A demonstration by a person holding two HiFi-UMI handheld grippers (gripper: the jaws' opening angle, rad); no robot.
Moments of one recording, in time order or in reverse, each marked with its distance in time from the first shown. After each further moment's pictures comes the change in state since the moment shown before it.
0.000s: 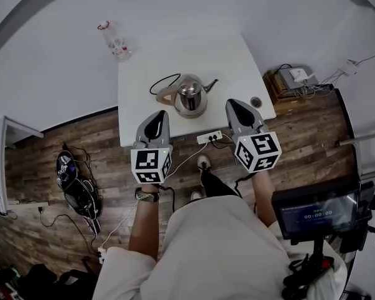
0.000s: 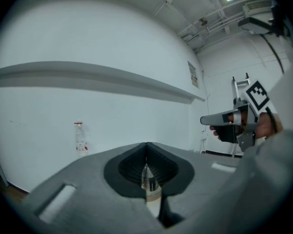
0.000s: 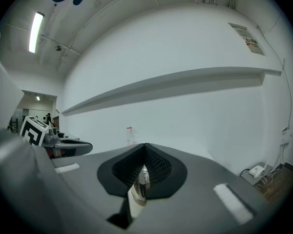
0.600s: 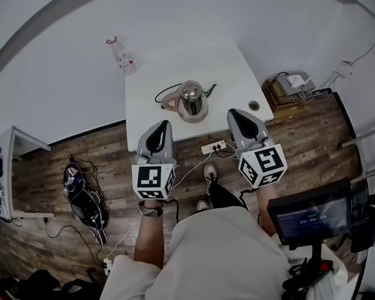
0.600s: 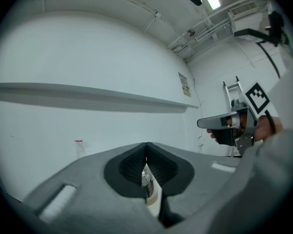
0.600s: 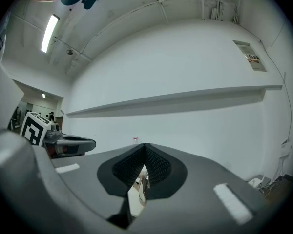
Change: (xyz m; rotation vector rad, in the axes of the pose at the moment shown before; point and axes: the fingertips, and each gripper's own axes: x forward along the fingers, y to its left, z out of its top) left arm -0.036 -0.026 0.053 0.059 -0.091 -0.024; right arm -0.042 0.025 0.043 -0.055 -0.085 0.017
